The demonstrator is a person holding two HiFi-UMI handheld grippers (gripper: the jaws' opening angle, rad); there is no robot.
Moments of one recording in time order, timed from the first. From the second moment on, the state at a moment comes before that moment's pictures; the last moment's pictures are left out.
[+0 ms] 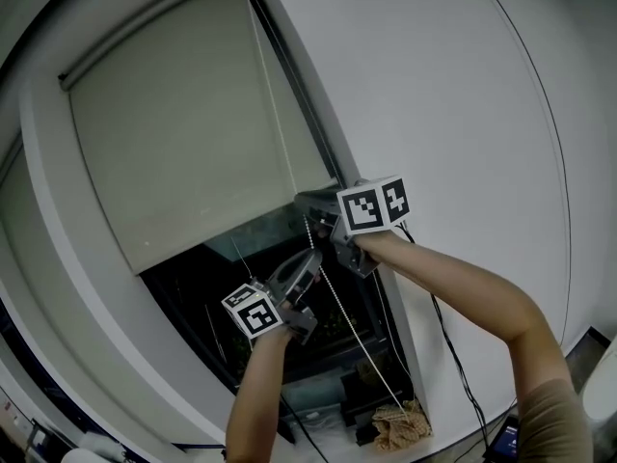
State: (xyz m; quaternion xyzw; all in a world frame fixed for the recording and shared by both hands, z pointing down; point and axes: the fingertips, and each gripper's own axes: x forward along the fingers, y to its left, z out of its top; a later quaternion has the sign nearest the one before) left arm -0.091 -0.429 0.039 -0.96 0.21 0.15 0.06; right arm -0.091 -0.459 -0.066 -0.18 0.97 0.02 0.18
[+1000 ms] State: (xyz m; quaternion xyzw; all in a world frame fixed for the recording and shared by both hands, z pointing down) left arm -0.087 -0.406 0.000 -0.97 0.19 0.16 0.06; right arm -0.095 -0.441 -0.096 -0.18 0.97 0.04 0.18
